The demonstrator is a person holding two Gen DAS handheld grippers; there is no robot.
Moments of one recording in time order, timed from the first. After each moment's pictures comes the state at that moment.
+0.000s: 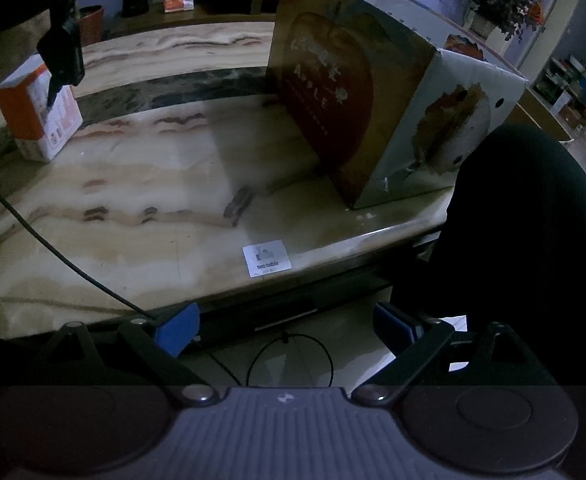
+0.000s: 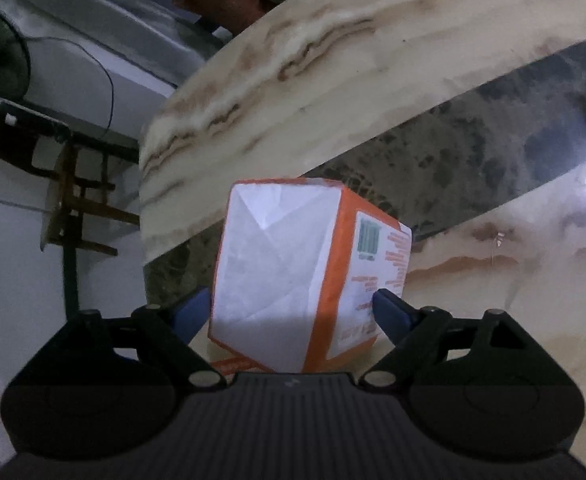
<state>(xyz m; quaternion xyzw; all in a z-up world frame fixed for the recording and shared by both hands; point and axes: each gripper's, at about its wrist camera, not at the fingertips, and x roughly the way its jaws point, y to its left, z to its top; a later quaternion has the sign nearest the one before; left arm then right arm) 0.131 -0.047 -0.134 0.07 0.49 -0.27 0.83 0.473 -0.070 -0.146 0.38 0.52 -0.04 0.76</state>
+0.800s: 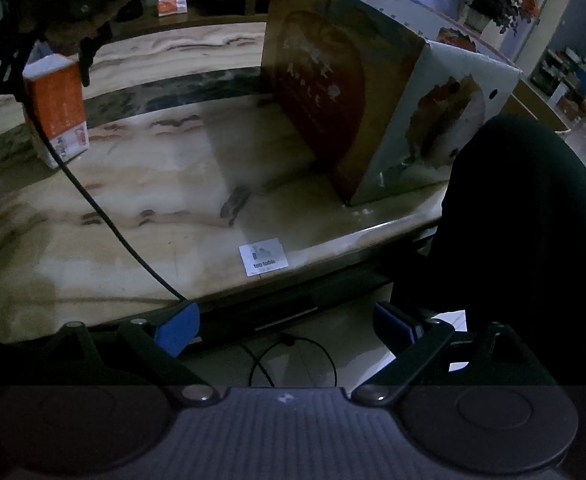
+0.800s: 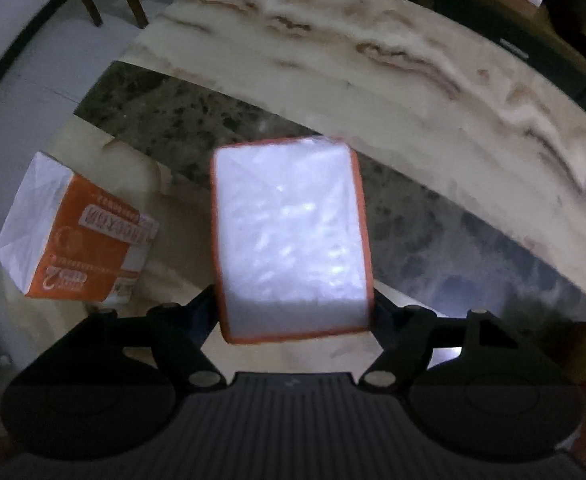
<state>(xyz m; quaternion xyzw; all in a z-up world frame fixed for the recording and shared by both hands) 0.125 -0.052 -0.135 0.09 0.48 -0.28 0.83 0.504 -0.043 -0.142 -0.04 0.61 0.12 0.78</state>
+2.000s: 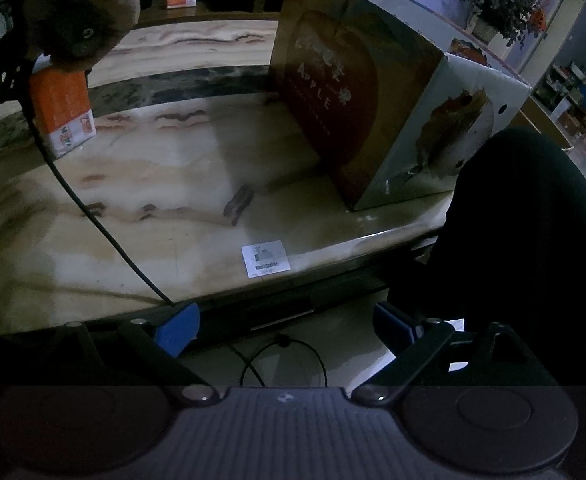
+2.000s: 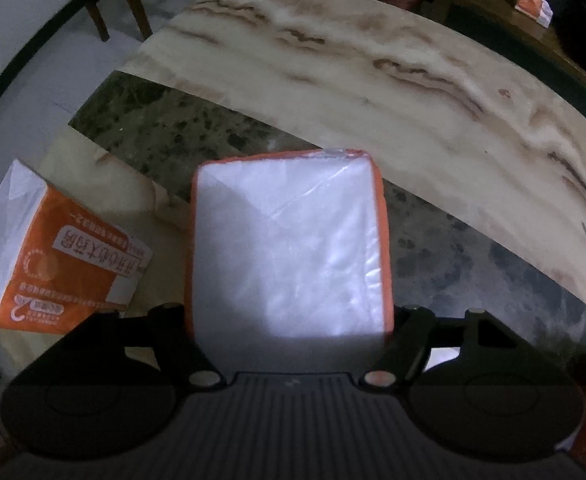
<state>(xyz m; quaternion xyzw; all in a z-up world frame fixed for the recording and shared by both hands) 0.136 -0.045 -0.138 0.06 0.49 -0.27 0.82 0.501 -0.034 -0.171 -0.05 0.58 0.13 0.81</state>
